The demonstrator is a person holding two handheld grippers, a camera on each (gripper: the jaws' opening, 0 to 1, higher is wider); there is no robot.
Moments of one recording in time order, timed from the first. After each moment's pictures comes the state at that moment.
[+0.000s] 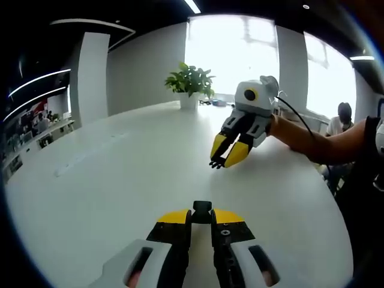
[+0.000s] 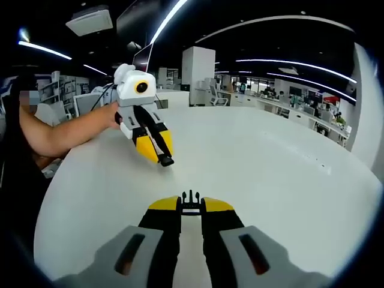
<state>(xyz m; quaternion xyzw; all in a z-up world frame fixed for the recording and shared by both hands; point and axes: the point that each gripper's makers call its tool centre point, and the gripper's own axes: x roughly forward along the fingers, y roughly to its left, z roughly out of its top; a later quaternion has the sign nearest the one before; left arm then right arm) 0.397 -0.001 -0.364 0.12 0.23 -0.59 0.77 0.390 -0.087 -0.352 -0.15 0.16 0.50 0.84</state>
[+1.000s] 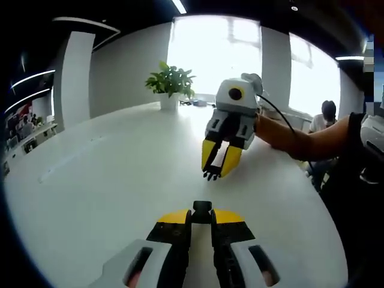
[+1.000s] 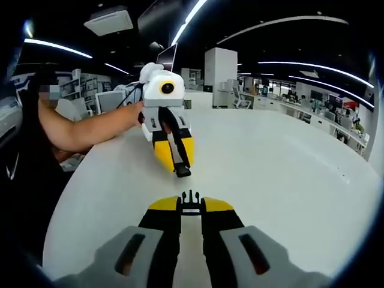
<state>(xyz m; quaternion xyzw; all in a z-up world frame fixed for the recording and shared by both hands) 0.368 -0.011 -0.365 0.12 0.22 -0.64 0.73 0.359 -0.065 -0.352 -0.15 0.16 0.57 0.79</state>
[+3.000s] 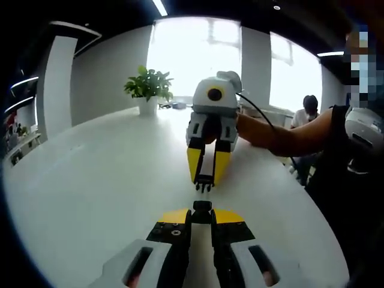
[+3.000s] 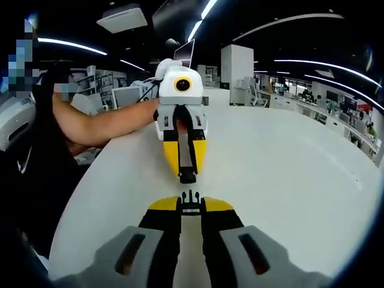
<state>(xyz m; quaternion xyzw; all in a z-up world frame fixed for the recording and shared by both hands) 0.342 -0.023 -0.365 0.13 0.20 -0.69 0.68 0.334 -0.058 -0.358 -0.16 0.16 0.62 0.75</state>
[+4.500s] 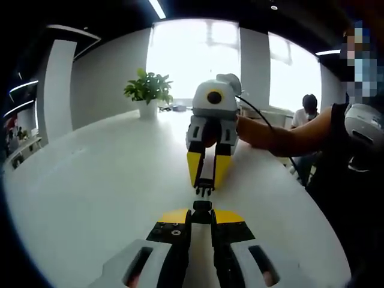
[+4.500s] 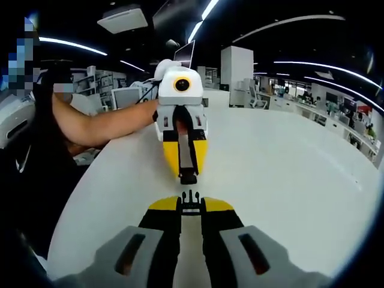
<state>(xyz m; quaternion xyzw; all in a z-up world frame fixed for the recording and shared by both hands) 0.342 -0.024 -0.362 0.13 0.19 -0.69 0.68 0.337 -0.054 -0.356 -0.16 0.16 0.62 0.75</state>
